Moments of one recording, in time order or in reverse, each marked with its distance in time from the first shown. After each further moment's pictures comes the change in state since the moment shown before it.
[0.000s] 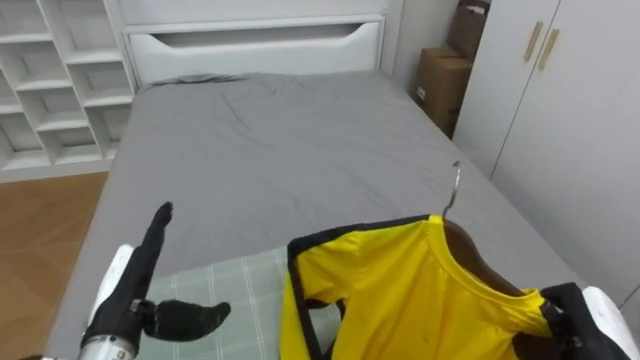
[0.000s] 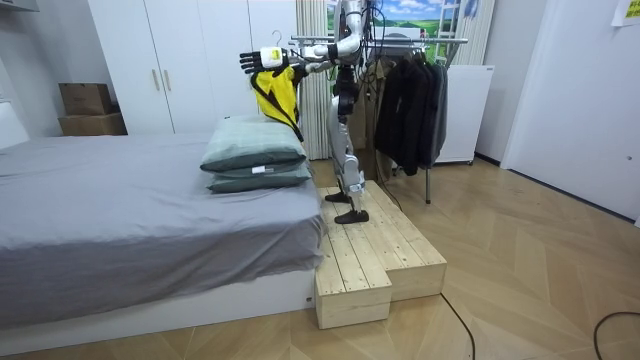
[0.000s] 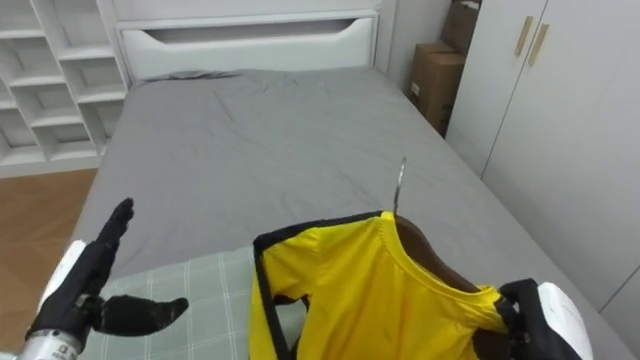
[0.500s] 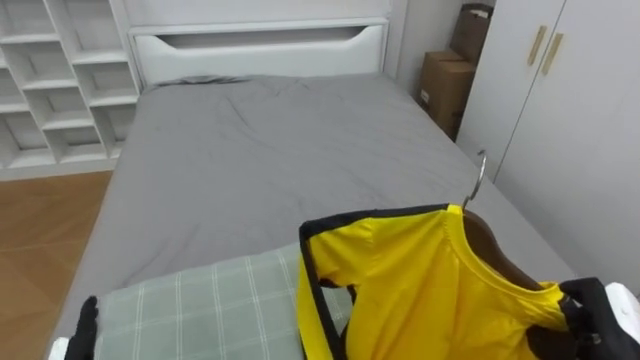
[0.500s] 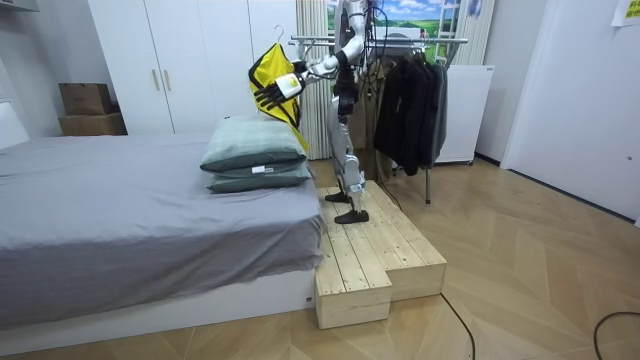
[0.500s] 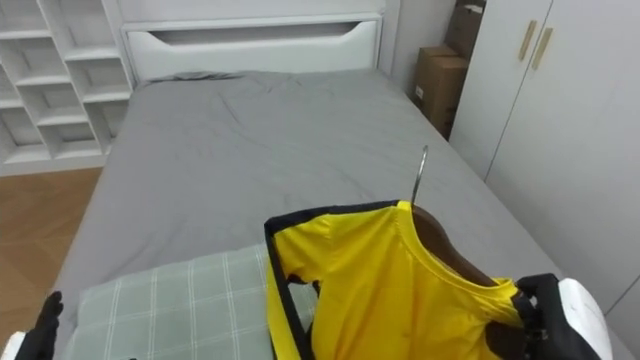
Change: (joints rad) left arm 0.037 -0.068 0.095 0.326 -0.024 -0.016 0.102; right arm 0.003 0.002 -0.033 -0.038 -0.006 0.009 0.001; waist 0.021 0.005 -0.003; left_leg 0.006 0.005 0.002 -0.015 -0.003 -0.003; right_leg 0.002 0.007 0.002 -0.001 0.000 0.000
